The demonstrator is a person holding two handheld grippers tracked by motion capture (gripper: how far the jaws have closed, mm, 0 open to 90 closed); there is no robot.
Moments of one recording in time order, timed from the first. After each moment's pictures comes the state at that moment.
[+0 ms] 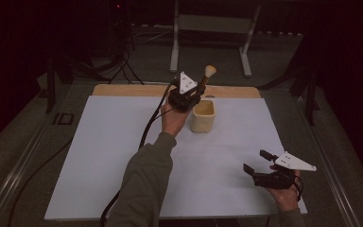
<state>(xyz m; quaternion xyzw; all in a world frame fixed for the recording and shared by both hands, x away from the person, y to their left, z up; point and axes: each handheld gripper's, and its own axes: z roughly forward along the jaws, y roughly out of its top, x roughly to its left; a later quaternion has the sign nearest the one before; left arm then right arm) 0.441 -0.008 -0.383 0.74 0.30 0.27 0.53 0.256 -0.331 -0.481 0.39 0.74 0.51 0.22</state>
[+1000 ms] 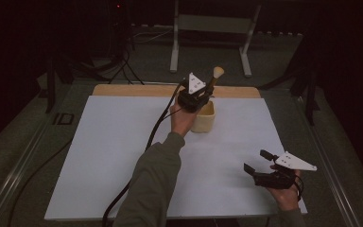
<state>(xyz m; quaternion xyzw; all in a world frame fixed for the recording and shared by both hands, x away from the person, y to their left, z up) 0.450 -0.036 -0.395 0.74 0.30 0.25 0.55 0.257 -0.333 -0.481 0.40 0.74 0.51 0.21</state>
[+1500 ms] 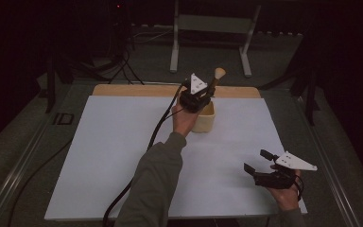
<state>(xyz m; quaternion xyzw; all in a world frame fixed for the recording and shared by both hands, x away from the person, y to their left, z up) 0.454 -0.038 -0.399 0.74 0.31 0.25 0.54 0.257 -0.333 -0.481 0.40 0.74 0.51 0.21</state>
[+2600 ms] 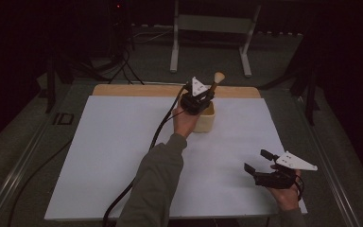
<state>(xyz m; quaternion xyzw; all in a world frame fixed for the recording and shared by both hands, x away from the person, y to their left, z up) 0.458 -0.044 -0.417 0.75 0.31 0.24 0.53 0.257 -0.334 -0.481 0.40 0.73 0.51 0.21</state>
